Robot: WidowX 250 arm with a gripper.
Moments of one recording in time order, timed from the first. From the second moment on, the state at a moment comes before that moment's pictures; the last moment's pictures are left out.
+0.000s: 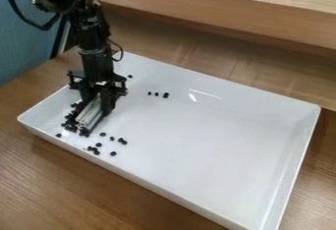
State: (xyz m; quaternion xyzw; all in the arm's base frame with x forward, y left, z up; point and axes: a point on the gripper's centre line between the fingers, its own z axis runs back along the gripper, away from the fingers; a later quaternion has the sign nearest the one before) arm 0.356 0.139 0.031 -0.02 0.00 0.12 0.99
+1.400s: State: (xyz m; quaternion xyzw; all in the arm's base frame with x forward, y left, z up) arm 0.367 0.054 0.095 0.01 -0.02 0.05 1.00
